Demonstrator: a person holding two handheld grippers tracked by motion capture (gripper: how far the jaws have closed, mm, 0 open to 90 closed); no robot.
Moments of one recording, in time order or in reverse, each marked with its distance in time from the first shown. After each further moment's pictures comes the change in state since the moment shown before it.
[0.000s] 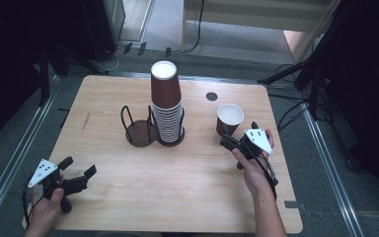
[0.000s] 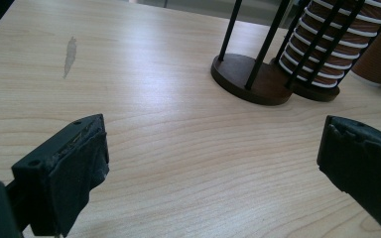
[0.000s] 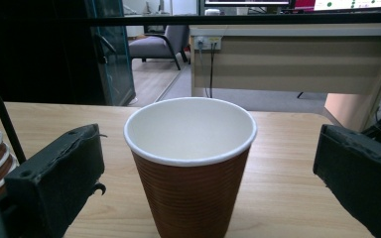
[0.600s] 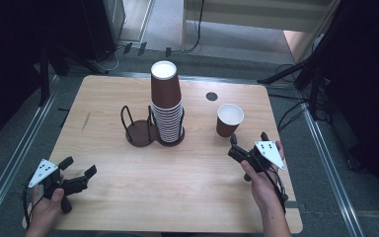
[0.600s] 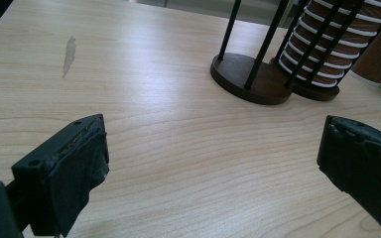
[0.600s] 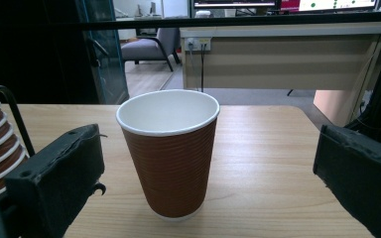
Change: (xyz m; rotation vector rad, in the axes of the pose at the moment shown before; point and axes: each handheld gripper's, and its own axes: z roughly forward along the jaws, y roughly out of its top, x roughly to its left) left arm -0.001 0.000 0.000 0.004 -0.002 0.001; right arm -0.012 0.000 -0.042 -0.010 -0.024 0.026
